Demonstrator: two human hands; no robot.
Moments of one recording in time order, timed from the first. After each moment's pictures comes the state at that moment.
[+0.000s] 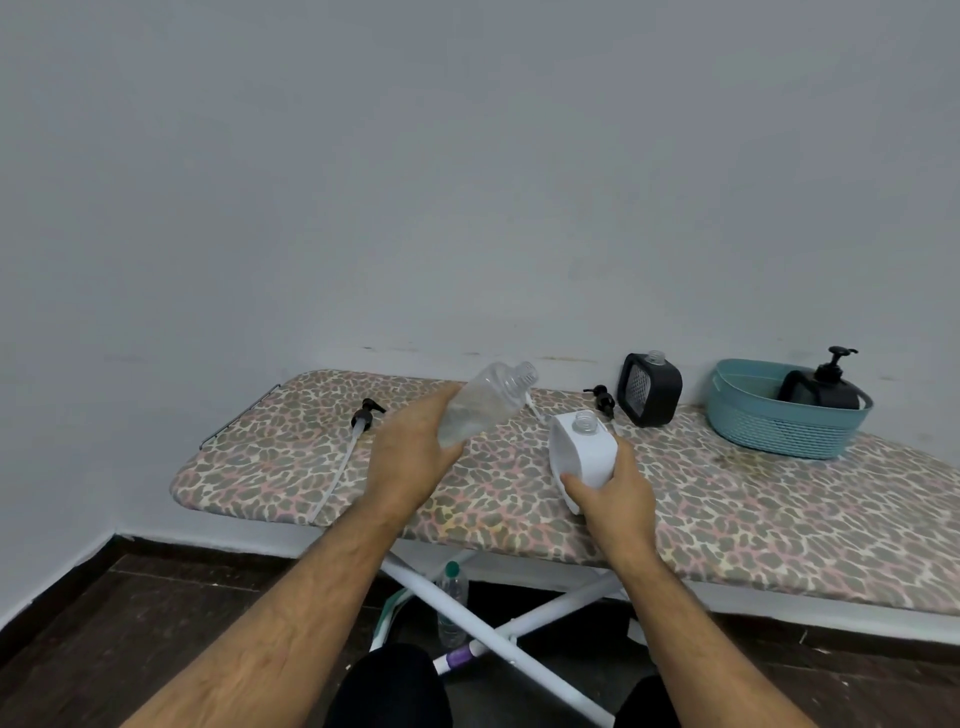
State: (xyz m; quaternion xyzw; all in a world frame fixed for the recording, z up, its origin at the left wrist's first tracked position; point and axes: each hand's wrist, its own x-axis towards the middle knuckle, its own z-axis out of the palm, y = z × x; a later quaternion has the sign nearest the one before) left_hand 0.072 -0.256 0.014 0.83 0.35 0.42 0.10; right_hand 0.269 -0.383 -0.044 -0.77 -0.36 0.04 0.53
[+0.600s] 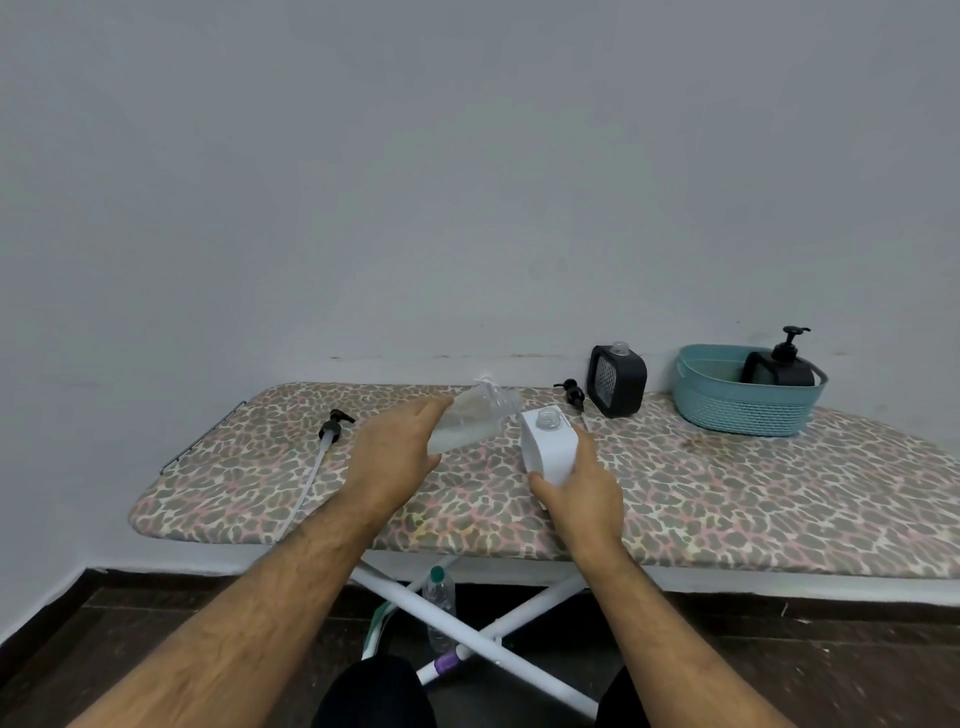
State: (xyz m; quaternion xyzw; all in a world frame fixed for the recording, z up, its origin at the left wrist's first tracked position) left_hand 0.091 -0.252 0.021 0.90 0.31 0.30 -0.10; right_hand 0.262 -0.387 -0.036 -0.82 -0.34 0.00 0.46
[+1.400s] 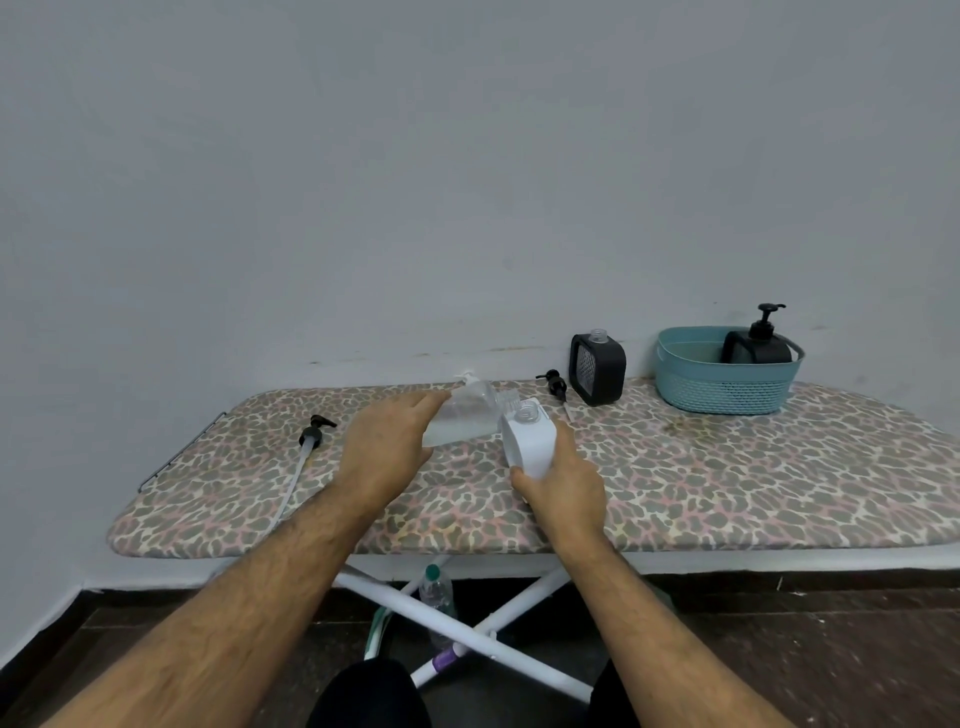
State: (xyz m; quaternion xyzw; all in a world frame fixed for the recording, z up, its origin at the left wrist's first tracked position) left_hand 0.110 -0.264 0.036 0.91 0.30 0.25 -0.15; right_hand 0.267 -0.385 -0.042 -0.82 -0.34 0.00 0.46
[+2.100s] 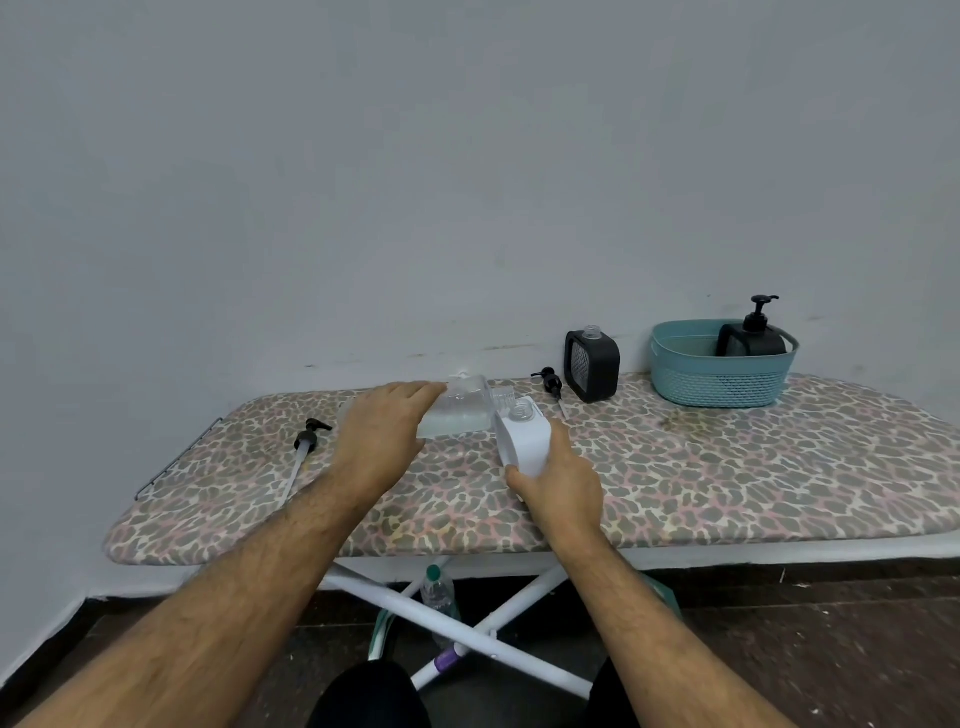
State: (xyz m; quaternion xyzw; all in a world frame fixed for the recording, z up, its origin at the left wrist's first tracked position) left_hand 0.115 -0.269 0.050 0.92 0.29 0.23 -0.16; right_hand 0.271 -0.387 -0.042 -0.83 -0.34 0.01 0.45
